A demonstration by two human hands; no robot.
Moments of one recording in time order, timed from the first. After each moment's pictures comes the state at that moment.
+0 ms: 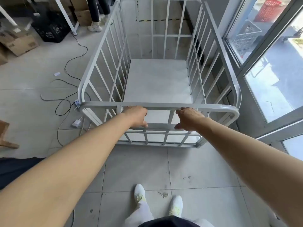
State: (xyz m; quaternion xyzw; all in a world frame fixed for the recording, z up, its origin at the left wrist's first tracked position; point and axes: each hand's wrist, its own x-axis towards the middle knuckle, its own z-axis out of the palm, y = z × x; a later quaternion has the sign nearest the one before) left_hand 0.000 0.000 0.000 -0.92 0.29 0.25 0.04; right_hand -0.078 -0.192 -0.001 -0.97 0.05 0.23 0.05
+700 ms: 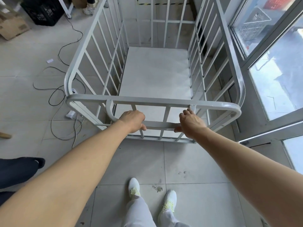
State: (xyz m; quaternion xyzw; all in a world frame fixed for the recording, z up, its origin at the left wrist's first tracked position) left_hand 0.000 -0.020 -0.061 -0.92 0.26 0.29 0.00; right_hand -0.081 -0.224 -0.061 -0.96 0.10 0.24 0.08
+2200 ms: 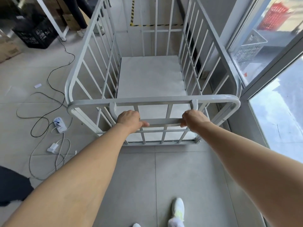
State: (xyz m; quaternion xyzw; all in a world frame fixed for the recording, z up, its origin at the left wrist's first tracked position) left_hand 0.235 -0.177 -0.072 -0.96 0.18 0.21 -0.05; right_hand 0.164 -0.400 -0.059 -0.95 0.16 0.22 0.12
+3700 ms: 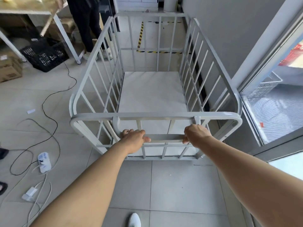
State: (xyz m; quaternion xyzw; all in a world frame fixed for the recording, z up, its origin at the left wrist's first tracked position) left_hand 0.518 -0.286 -0.096 -0.94 0.22 0.26 -0.06; right_hand 0.462 -0.517 -0.048 -0.97 0.10 0.23 0.06
